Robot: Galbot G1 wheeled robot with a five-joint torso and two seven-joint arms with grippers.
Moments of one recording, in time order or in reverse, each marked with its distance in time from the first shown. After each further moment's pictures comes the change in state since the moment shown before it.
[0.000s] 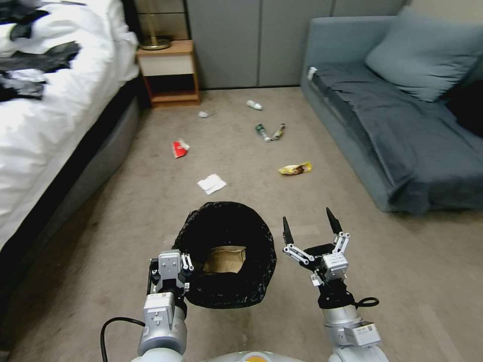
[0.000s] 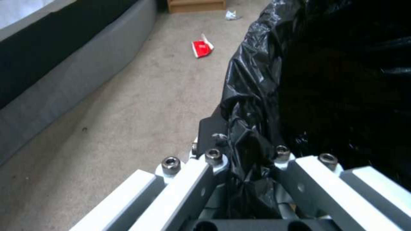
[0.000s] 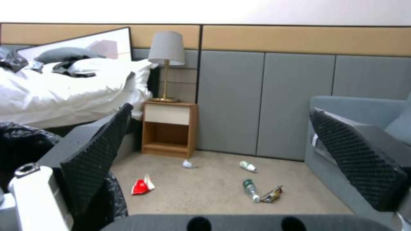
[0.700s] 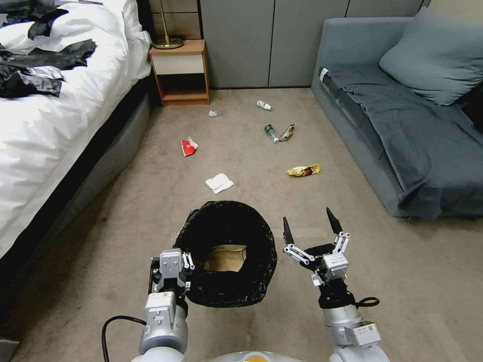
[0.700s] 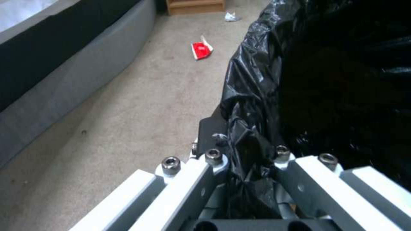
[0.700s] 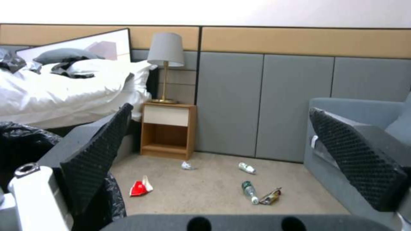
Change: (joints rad) left arm -0.004 -0.001 0.001 0.004 0.008 -0.002 0.002; right arm 0.003 0.002 0.009 -0.006 0.006 0.012 -0.007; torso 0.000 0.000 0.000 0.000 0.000
